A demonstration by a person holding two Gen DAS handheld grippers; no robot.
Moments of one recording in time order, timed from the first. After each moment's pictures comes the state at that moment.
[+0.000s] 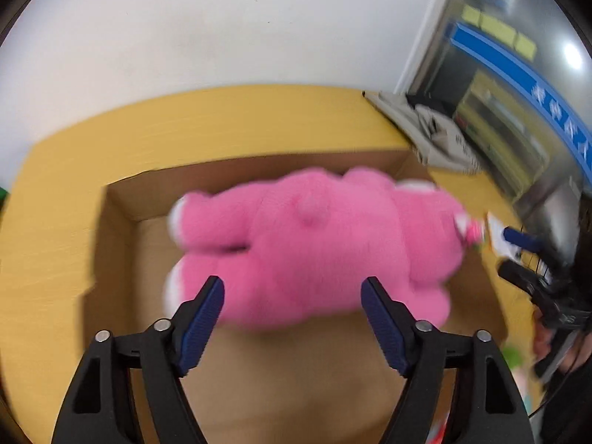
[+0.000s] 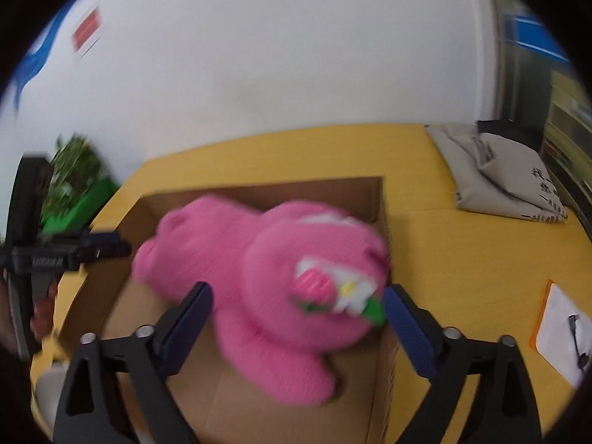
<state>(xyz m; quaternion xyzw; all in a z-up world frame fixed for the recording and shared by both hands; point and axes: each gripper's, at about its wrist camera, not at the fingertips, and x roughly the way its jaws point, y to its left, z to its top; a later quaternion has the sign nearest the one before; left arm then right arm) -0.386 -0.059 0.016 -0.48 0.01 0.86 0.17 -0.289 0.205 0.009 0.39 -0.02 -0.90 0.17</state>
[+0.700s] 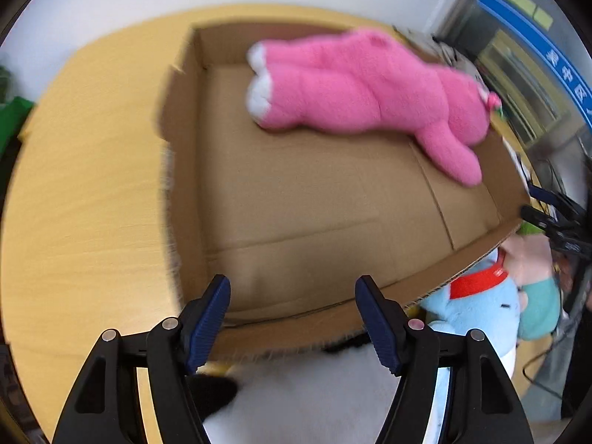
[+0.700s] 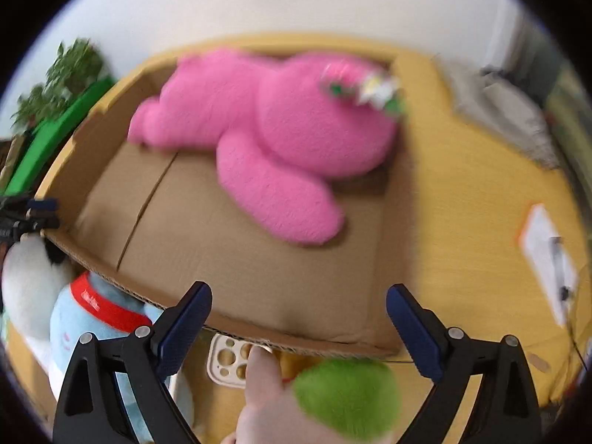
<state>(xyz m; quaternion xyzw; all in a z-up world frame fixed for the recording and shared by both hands) -0.246 -0.124 -0.020 -0.53 -0.03 0.84 0.11 -0.194 0.216 -0.026 0.48 0.05 -0.87 0.13</state>
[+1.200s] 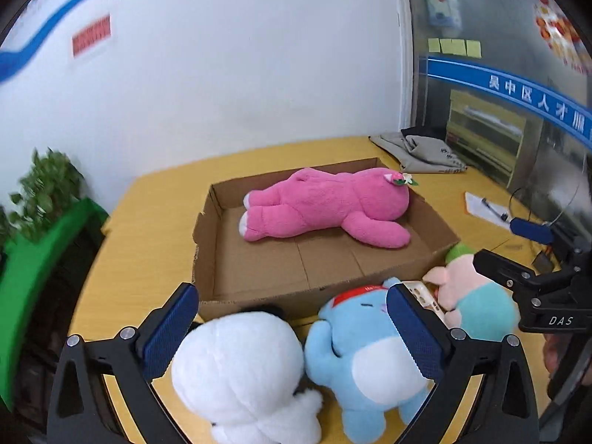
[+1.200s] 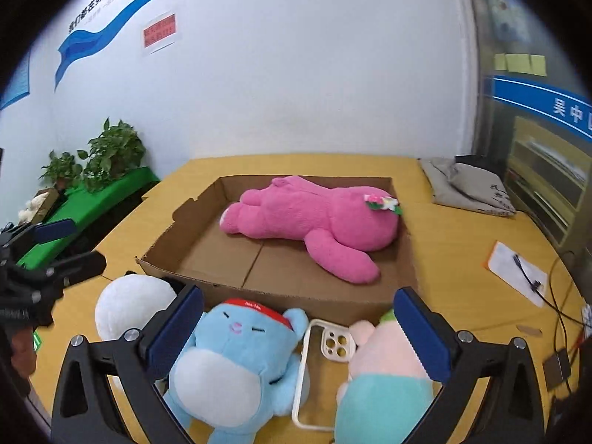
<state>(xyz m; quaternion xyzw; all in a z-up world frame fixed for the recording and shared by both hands) -0.072 -0.024 0.091 -0.31 0.06 0.95 0.05 -0.030 0.182 0.068 0.30 0.00 -0.95 0.13</state>
